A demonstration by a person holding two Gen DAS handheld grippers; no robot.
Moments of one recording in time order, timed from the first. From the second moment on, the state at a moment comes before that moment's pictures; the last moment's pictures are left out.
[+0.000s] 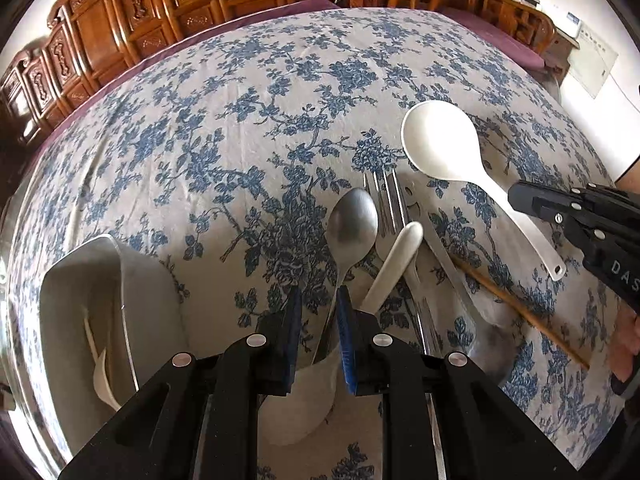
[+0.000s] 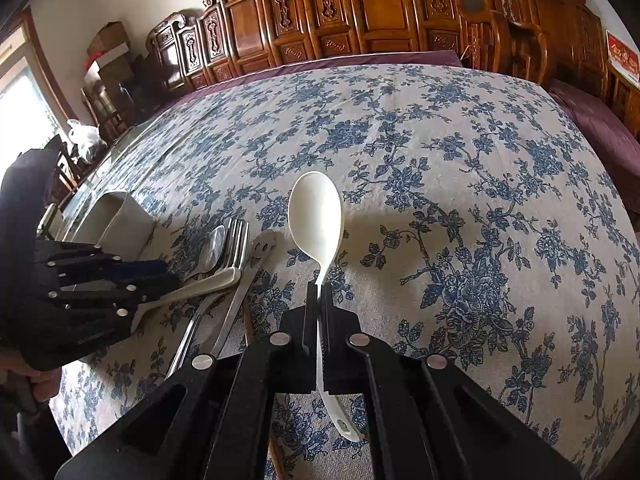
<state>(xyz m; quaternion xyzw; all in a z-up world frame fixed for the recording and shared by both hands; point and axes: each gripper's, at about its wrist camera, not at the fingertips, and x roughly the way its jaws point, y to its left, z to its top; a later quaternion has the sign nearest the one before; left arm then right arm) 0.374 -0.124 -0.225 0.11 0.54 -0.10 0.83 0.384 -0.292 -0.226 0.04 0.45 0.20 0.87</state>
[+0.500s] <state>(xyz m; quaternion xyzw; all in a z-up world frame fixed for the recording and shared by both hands) 0.407 -0.134 -0.227 0.09 0.53 -0.13 0.84 0.383 -0.290 -0.225 0.03 0.45 0.21 0.87</state>
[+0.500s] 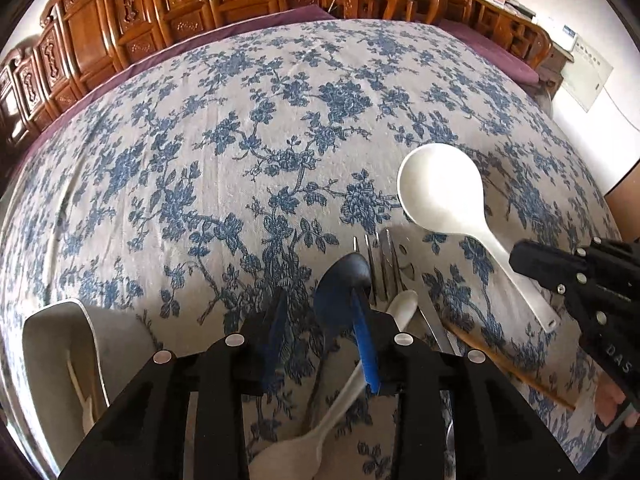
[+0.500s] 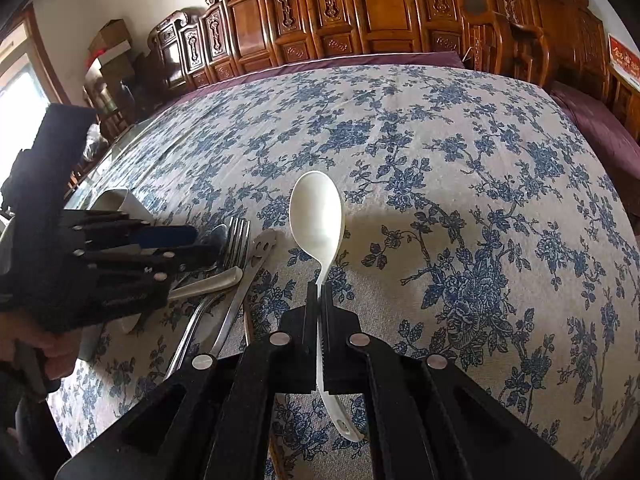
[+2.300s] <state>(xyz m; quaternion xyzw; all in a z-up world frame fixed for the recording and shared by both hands) 0.398 -0.161 -0.226 0.13 0.49 -0.16 0.85 0.382 -0.290 -0.225 0.02 0.45 0.21 0.87</state>
